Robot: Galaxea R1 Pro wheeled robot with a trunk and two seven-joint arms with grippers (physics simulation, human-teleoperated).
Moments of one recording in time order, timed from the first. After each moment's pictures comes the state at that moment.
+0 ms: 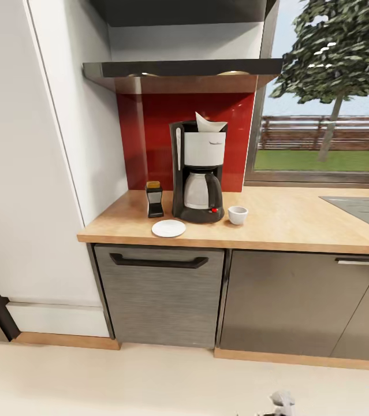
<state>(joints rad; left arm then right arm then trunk) 0.07 0.34 0.05 -0.06 0.80 0.00 -1.10 0.00 -0.26 0.10 -1.12 -0.45 0.58 0.67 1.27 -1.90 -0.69</state>
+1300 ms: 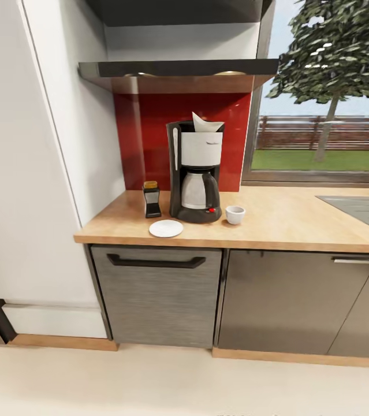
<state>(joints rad) 0.07 0.24 0.27 -0.09 0.80 0.05 -1.09 0.03 -0.44 -0.17 -0.47 -0.40 -0.09 0.64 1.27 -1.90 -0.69</state>
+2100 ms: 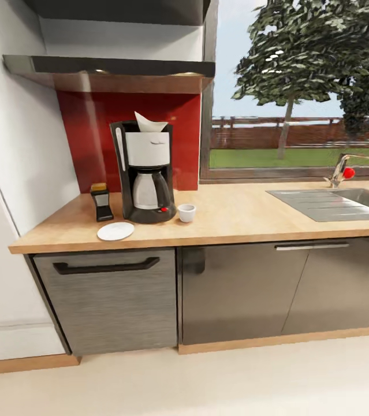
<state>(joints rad) 0.07 0.24 0.26 -0.09 0.80 0.05 -1.09 0.03 -0.44 -0.17 -0.47 -0.40 -0.09 0.64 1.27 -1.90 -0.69</state>
